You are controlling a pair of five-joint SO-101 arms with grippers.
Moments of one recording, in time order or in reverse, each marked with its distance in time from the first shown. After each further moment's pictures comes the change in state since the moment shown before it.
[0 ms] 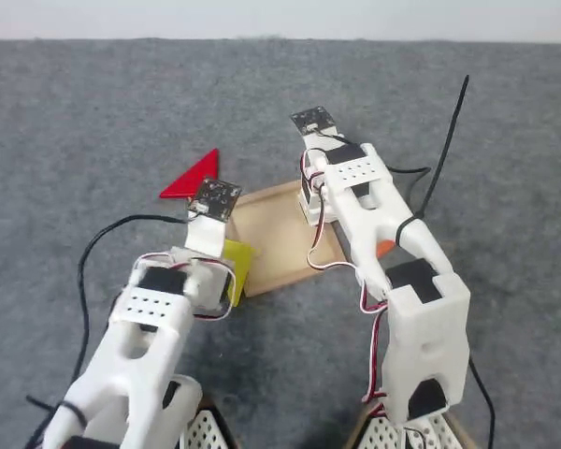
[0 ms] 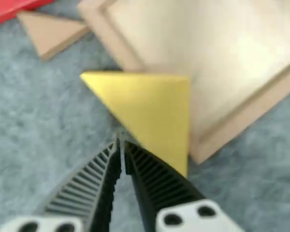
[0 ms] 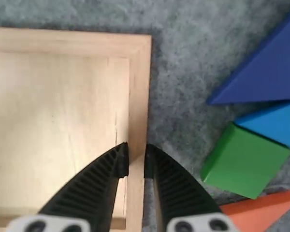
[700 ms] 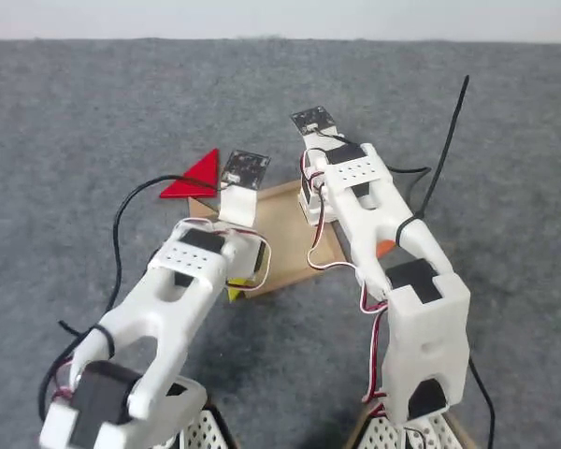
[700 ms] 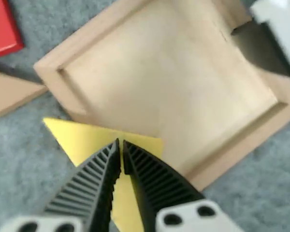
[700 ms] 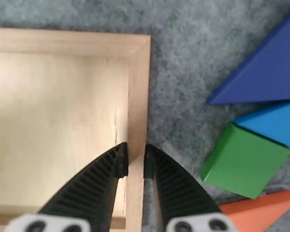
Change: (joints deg) left arm 7.3 23.4 -16.4 -5.5 9.8; right arm 0.0 0.0 0.0 0.1 0.0
